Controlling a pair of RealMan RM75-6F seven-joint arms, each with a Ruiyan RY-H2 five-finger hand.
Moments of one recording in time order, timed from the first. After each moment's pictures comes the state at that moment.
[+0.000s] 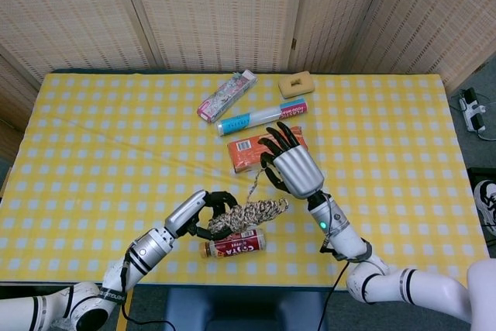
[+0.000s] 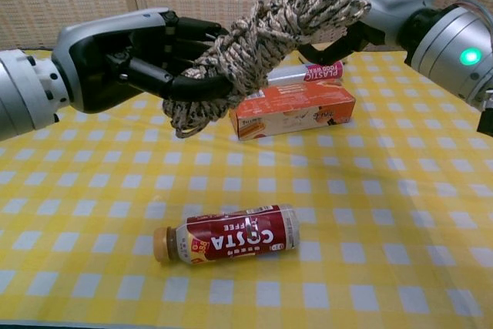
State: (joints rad) left arm -0.69 -1.41 -0.20 -1.85 1.43 0.95 -0.64; right arm 0.72 -1.57 0.25 -1.51 -1.42 1.17 -0.29
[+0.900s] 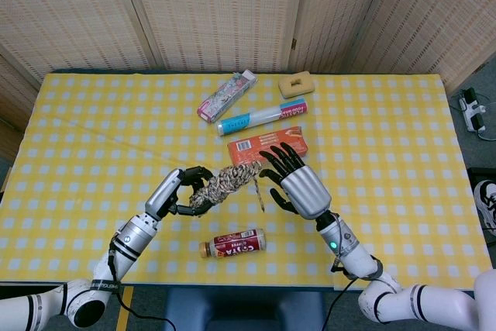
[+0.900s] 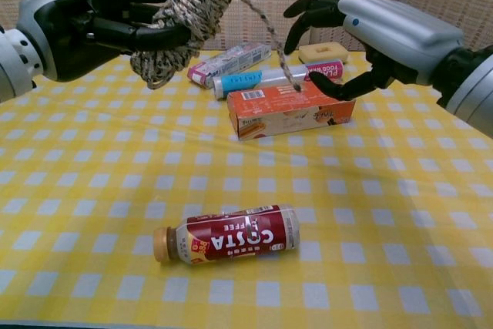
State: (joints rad) left arm -0.65 -1.40 -0.24 -1.80 1.35 1.05 -0.65; right arm 0.64 -1.55 0.14 -1.56 -1.52 1.25 -0.21
